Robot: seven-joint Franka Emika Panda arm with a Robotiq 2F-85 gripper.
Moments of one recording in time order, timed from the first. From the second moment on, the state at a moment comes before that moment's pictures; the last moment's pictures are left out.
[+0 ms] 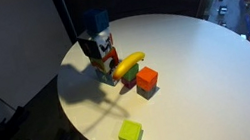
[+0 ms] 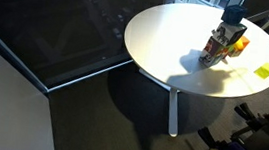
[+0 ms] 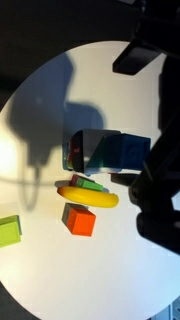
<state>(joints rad) -0.15 -0.24 -0.14 -2.20 -0.06 2.03 -0.16</state>
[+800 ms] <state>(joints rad) -0.14 -0.36 -0.11 -2.20 -0.06 1.88 -0.02</state>
